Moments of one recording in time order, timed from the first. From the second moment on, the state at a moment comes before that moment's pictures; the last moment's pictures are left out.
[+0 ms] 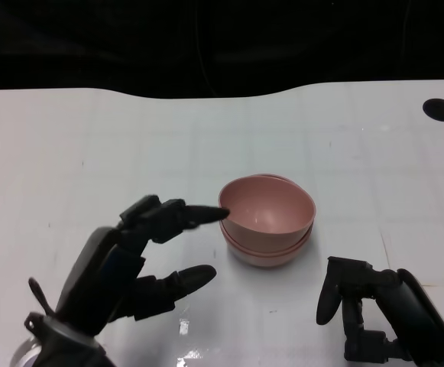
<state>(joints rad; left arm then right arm) 0.00 0.23 -0.23 0.07 0.21 -0.63 0.07 0.12 -0.16 0.17 0.09 -0.34 -0.52 -0.03</state>
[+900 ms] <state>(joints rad) 0.13 0.10 -0.13 -0.07 -0.23 -0.28 -0.27 0.12 -0.17 0.16 0.09 -0.33 -0.52 -0.02</state>
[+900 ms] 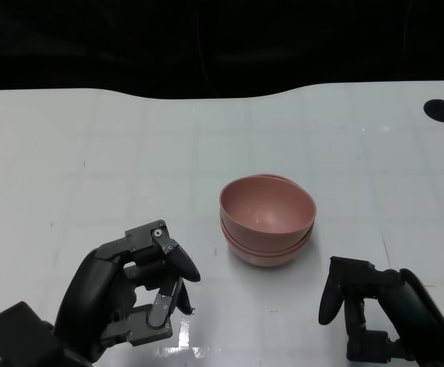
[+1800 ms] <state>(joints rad) 0.15 0.07 -0.08 -0.06 -0.15 -0.17 -0.25 0.14 -0.18 0.14 0.09 -0.32 -0.55 -0.02</state>
